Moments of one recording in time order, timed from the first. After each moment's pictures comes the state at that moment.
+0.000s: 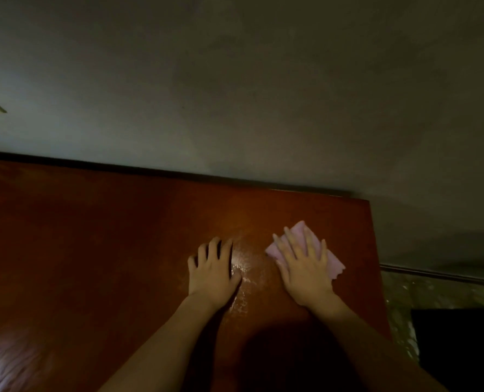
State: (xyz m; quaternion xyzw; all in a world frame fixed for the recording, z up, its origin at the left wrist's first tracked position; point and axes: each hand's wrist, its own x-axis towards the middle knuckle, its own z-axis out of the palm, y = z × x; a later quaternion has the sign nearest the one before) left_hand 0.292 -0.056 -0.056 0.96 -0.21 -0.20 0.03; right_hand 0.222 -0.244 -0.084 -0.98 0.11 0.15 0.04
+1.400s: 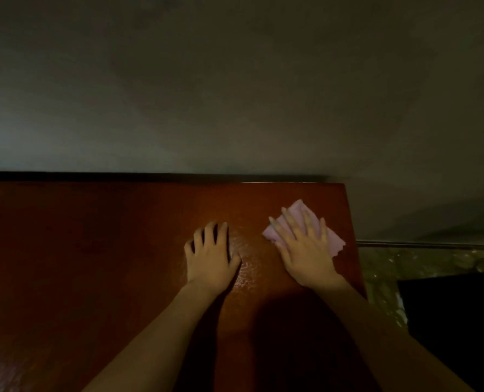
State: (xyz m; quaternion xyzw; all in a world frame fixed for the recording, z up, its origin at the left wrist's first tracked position) left_hand 0.304 -0.114 -0.060 0.95 -0.23 -0.19 0.03; right_hand 0.222 -0.302 -0.094 -0.98 0.12 0.12 0.07
